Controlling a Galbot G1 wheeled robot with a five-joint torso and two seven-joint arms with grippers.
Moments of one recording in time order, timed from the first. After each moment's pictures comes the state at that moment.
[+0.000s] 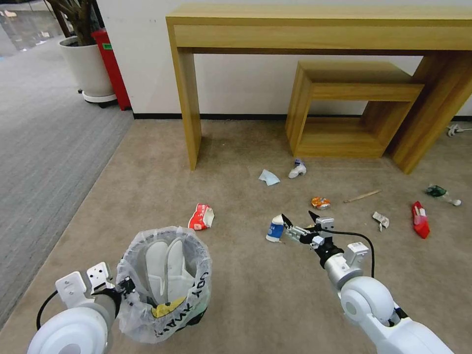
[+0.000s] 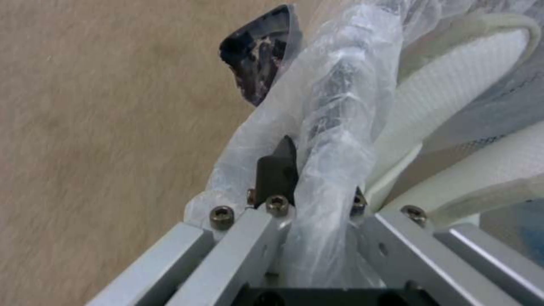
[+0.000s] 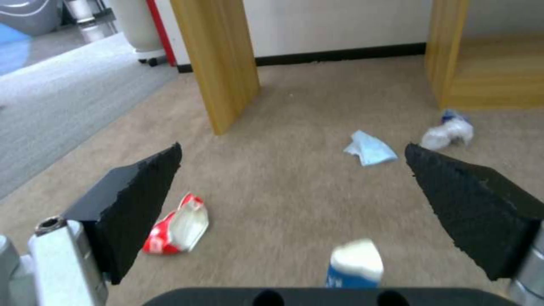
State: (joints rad) left arm 1.64 -0.88 -0.56 -2.42 -1.42 0.43 -1.13; right arm -1.27 0.95 0.24 1.94 0.69 -0.06 0.13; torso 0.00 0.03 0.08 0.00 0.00
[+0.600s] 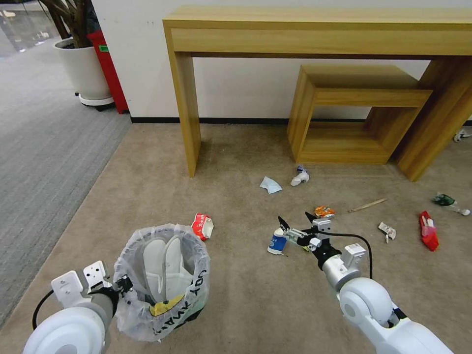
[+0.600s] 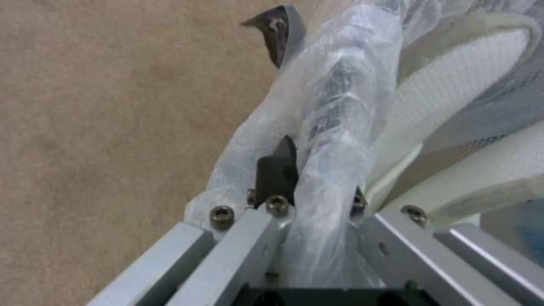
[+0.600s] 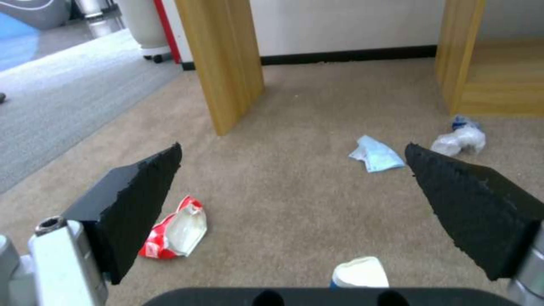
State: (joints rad) left arm 1.65 -0.86 -0.58 -2.43 -1.43 0.42 -1.14; right arm -1.28 0.94 0.23 1.94 0.68 -0.04 0.12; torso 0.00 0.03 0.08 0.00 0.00
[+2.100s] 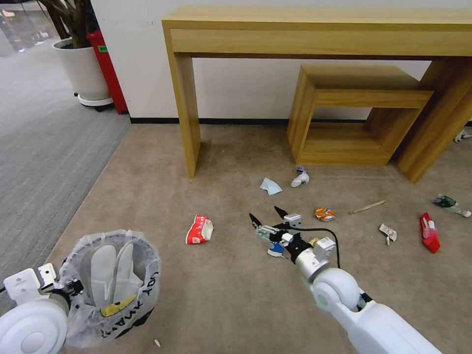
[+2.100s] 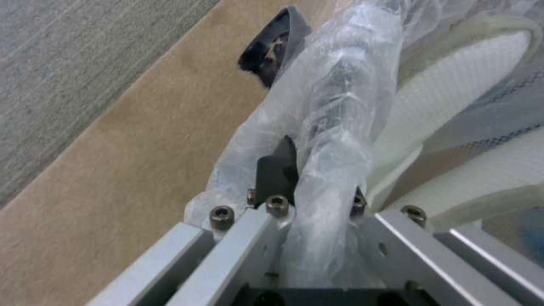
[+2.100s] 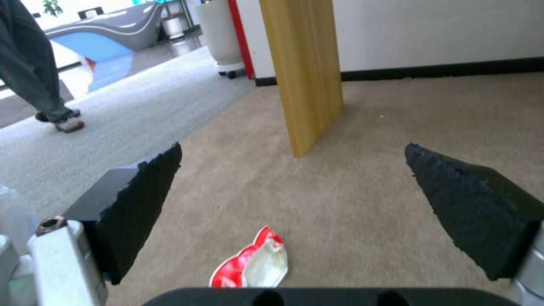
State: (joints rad) left arm 1.75 -0.79 -0.81 -2.32 -1.44 0.44 -1.17; right arm -1.06 0.98 -0.03 1.82 0.71 0.04 0.05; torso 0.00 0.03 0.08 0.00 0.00
